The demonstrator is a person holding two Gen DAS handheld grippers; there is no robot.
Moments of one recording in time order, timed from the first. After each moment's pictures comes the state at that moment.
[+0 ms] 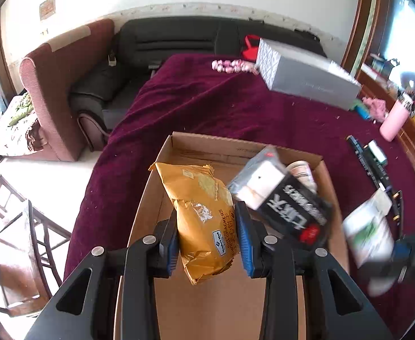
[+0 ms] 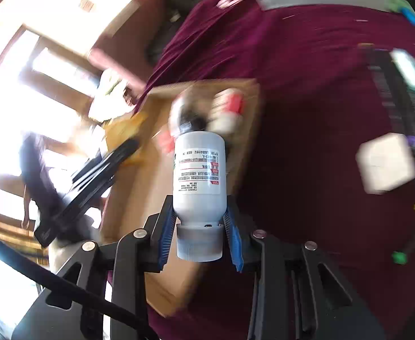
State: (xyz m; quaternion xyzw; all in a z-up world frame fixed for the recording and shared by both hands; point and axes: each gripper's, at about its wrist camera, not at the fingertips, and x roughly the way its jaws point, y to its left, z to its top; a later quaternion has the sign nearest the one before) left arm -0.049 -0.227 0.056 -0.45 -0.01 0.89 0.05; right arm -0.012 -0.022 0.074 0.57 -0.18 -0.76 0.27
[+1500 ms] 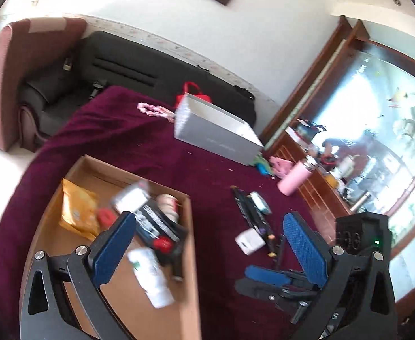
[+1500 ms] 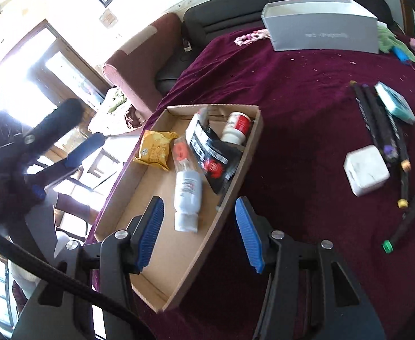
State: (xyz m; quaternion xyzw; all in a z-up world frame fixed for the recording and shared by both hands) left arm 0.024 -0.201 0.137 -0.33 -0.21 0.90 0.22; right arm 0.011 -0.018 0.089 0.47 -0.15 -0.83 0.26
